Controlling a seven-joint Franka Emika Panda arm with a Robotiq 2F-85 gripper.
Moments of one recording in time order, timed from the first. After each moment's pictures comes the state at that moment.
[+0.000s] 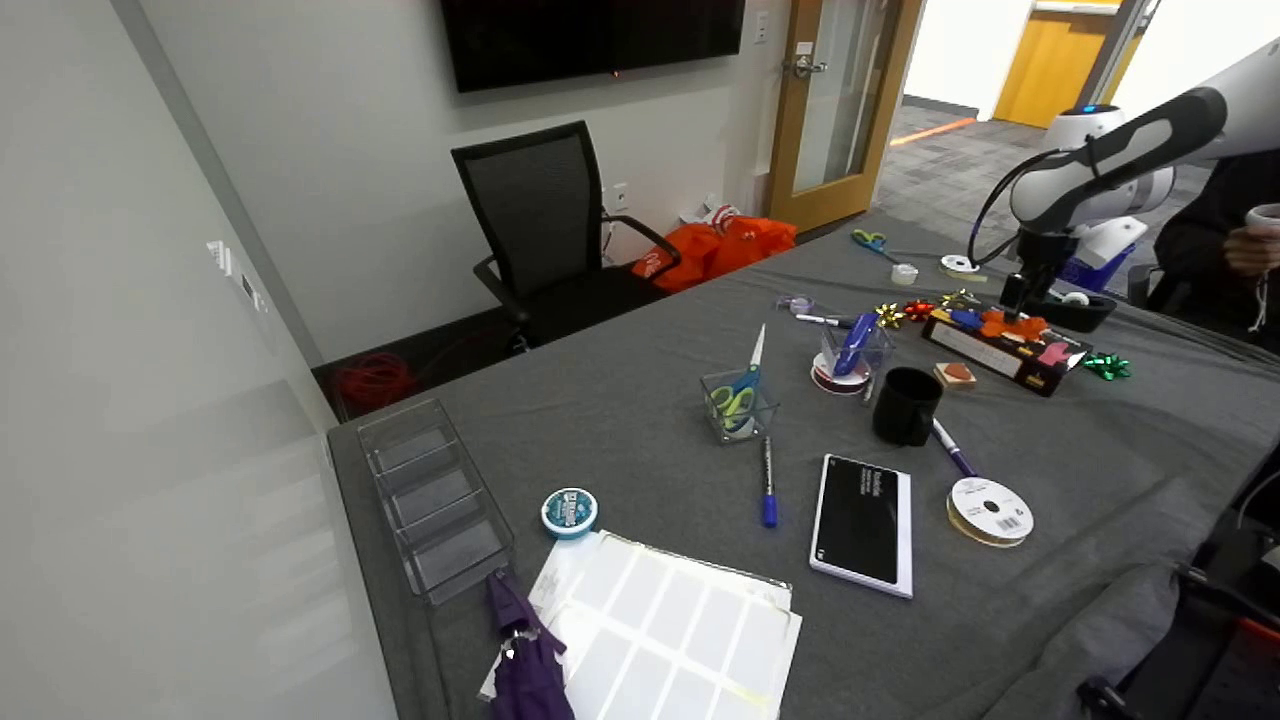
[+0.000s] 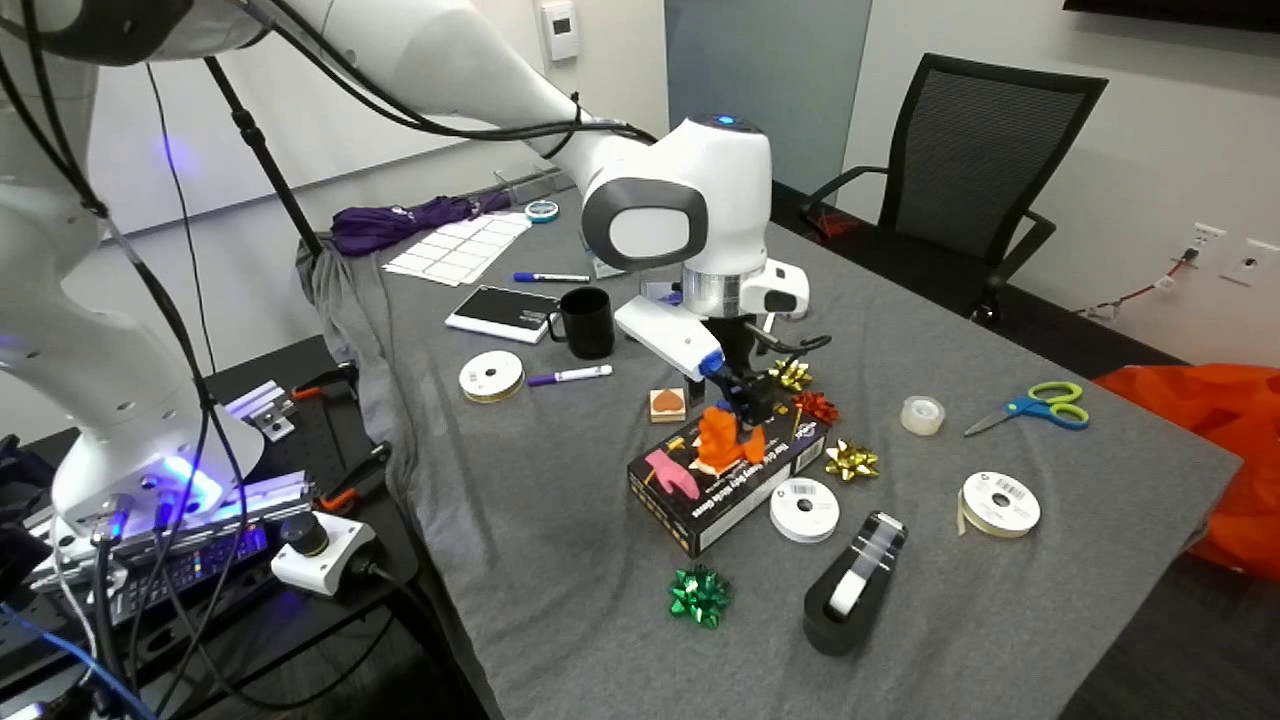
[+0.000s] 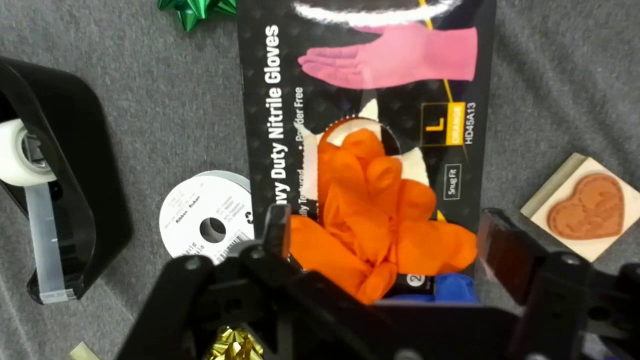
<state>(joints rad) -0.41 0.71 -0.19 -1.63 -0.04 2.34 -0.55</state>
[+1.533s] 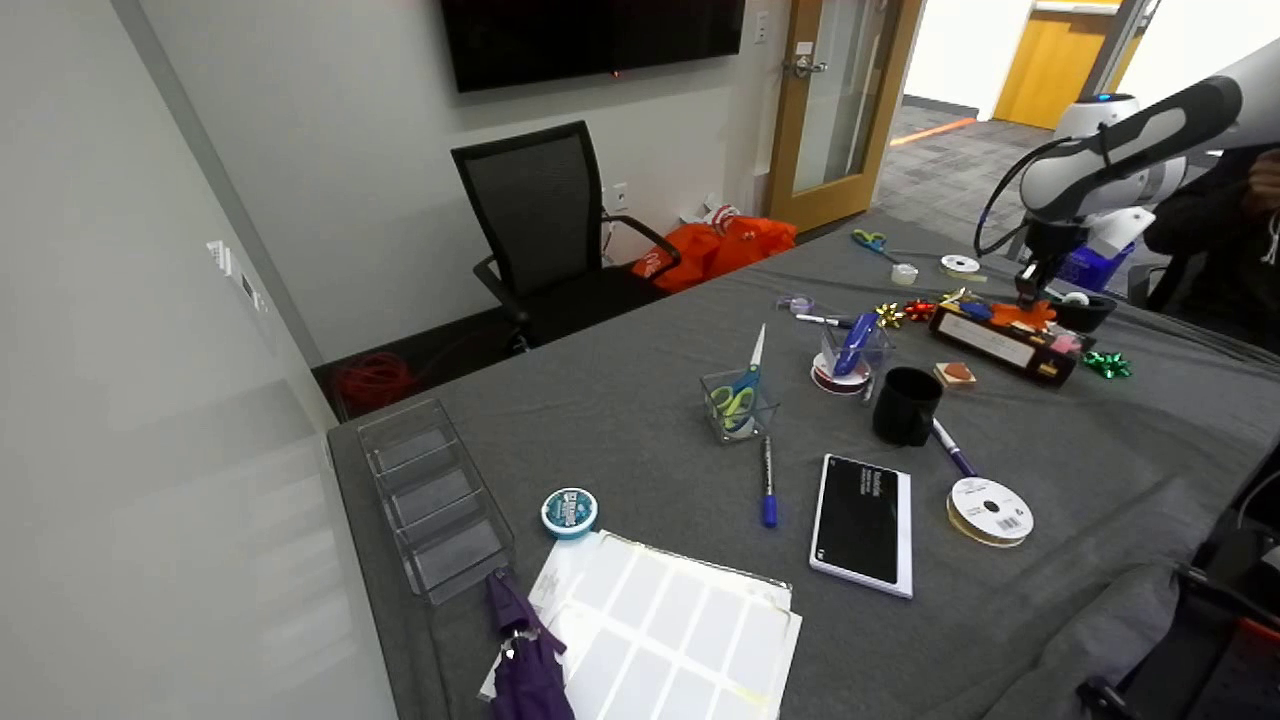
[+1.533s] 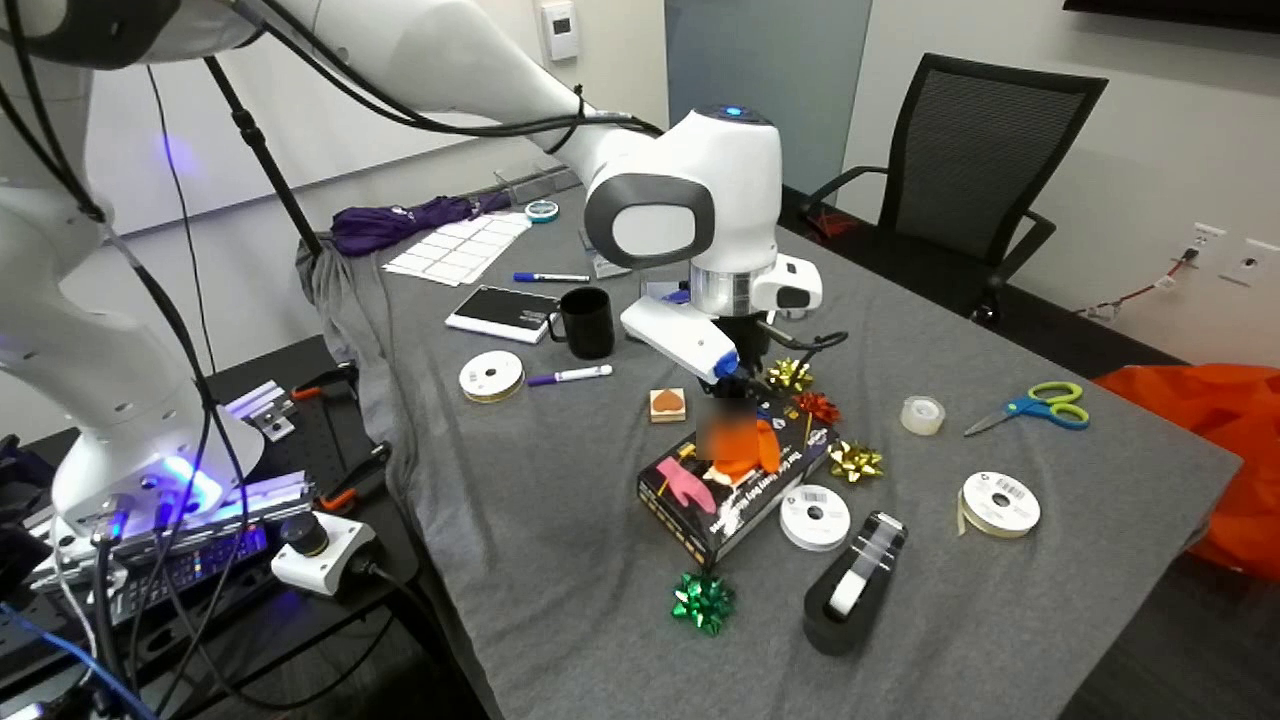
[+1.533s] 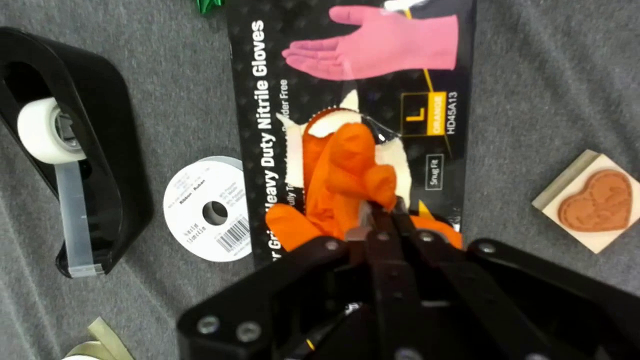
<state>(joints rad) -0.45 0.70 -0.17 -1.61 -0.04 2.33 -0.61</state>
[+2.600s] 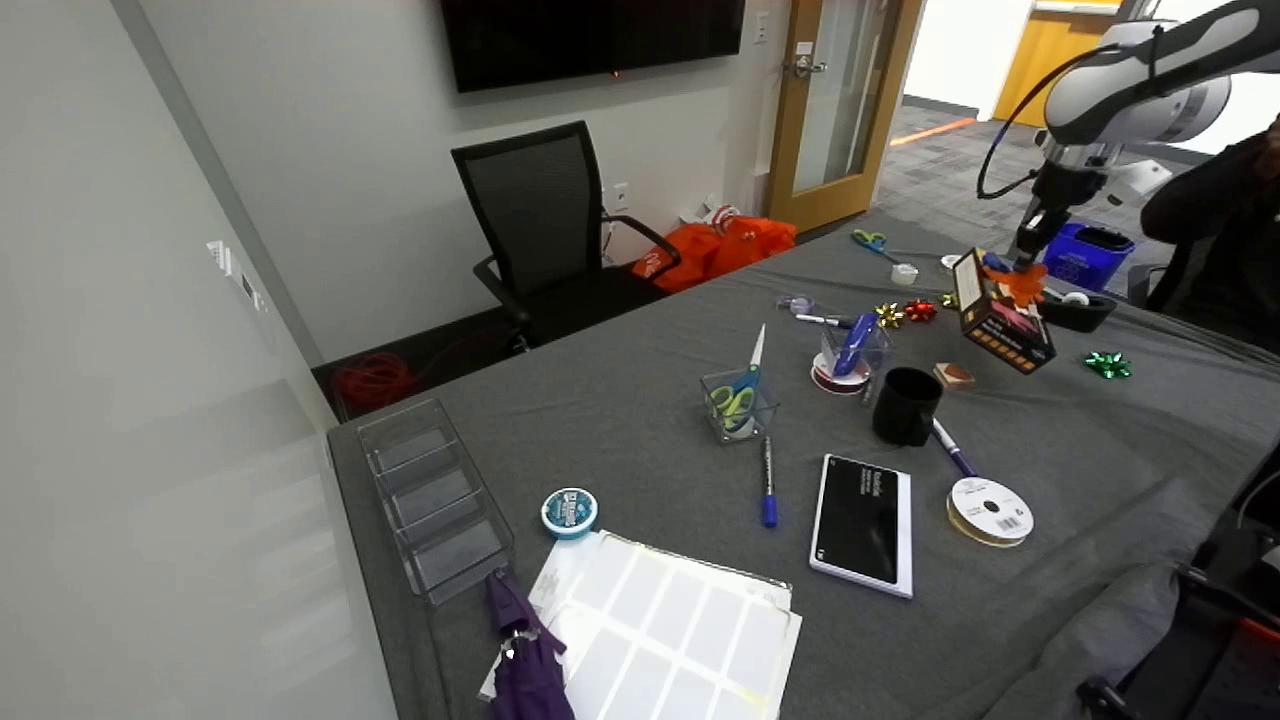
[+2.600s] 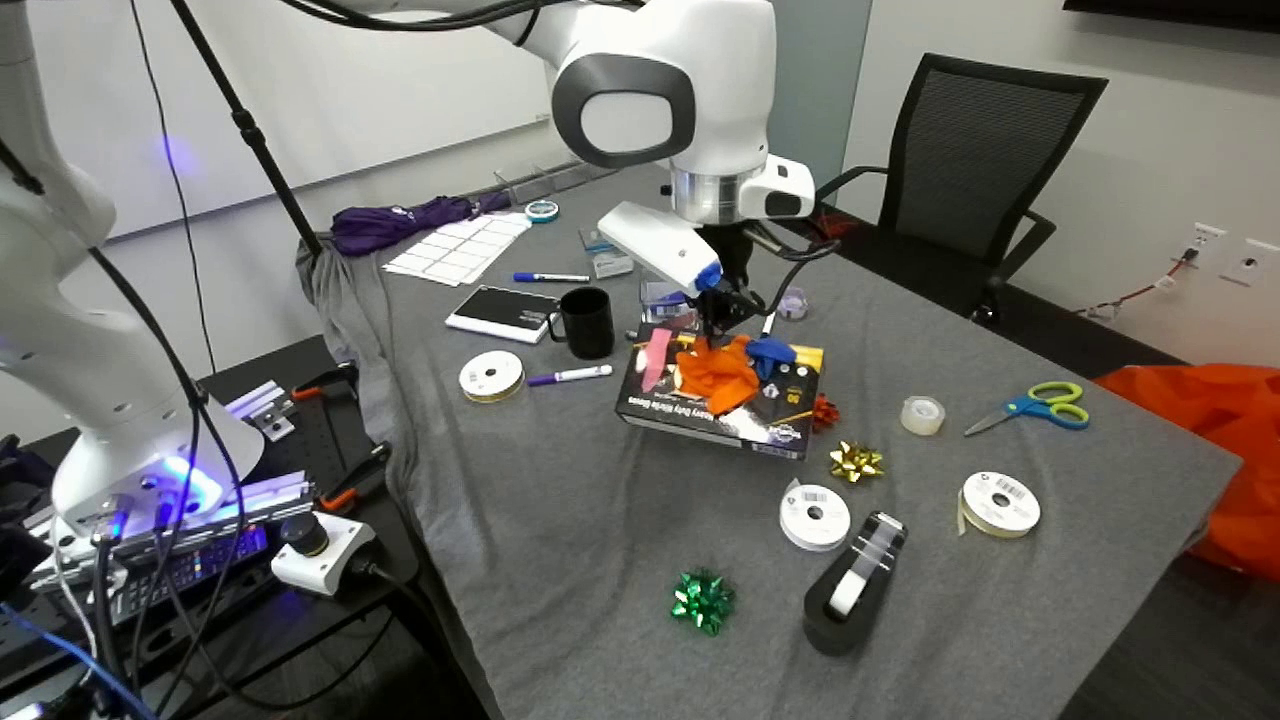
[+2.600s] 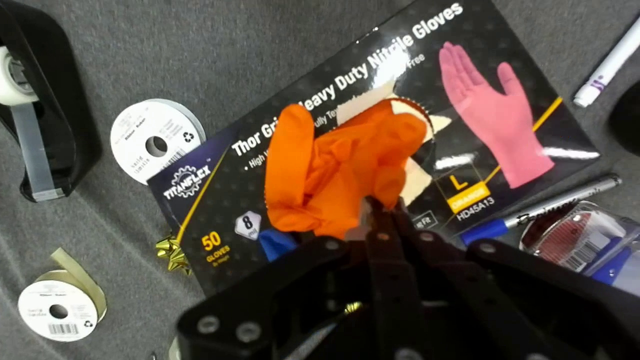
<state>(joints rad) -0.47 0.53 -0.11 -1.64 0.09 2.18 -0.67</state>
